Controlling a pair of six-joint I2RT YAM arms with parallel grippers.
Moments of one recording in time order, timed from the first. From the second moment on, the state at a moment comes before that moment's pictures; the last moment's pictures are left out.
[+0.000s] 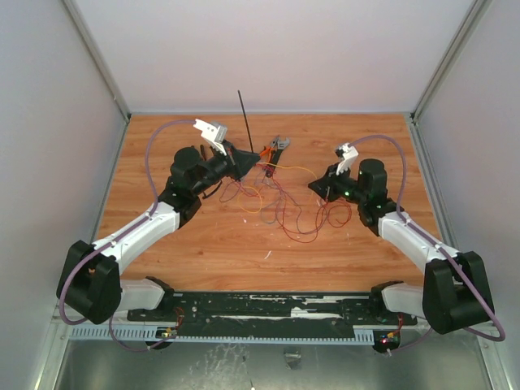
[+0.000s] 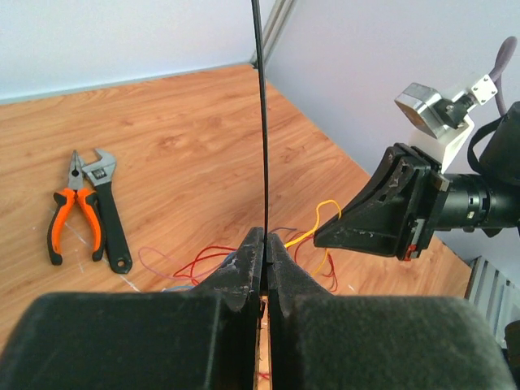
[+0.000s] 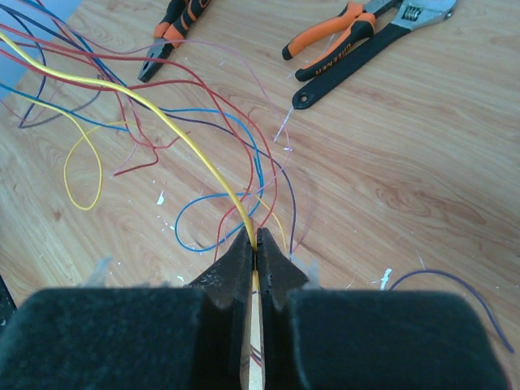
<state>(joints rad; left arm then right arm) -0.49 1.27 0.82 0.49 0.33 -0.39 0.26 1.23 0.65 0.26 -0.54 0.21</state>
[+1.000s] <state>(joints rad) -0.49 1.27 0.82 0.50 0.41 -0.38 0.35 1.31 1.07 0.35 -0.73 0.38</state>
